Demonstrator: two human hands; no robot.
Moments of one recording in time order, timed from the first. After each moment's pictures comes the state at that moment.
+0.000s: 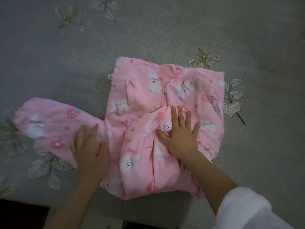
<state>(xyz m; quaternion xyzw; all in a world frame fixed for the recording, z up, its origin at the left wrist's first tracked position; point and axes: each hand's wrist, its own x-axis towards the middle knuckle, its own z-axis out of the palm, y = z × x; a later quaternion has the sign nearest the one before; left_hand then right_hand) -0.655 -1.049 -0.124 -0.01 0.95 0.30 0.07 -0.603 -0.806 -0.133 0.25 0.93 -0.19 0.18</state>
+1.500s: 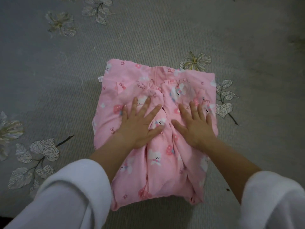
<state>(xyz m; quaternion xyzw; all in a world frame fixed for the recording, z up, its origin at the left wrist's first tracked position) -0.697 -0.917 -0.138 0.36 0.90 0.08 0.24 -0.600 -0.730 -0.127 0.23 0.94 -0.14 0.22</state>
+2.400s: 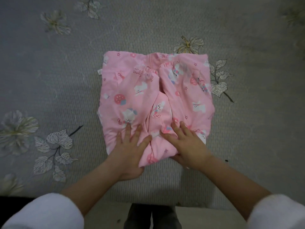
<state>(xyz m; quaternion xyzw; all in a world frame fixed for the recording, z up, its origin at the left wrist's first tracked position) -0.619 -1.003 -0.108 0.48 0.83 -0.06 0.26 -0.513 -0.797 -0.107 0.00 0.97 -0.09 0.22</state>
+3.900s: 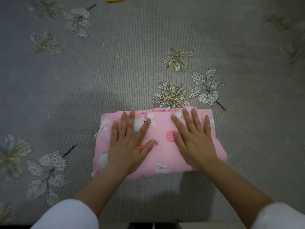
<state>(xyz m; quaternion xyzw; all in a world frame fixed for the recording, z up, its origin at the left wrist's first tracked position) -0.646 -0.958 -0.117 0.40 0.91 0.04 0.07 -0.529 -0.765 -0.099 0.20 0.97 -0.08 0.08</state>
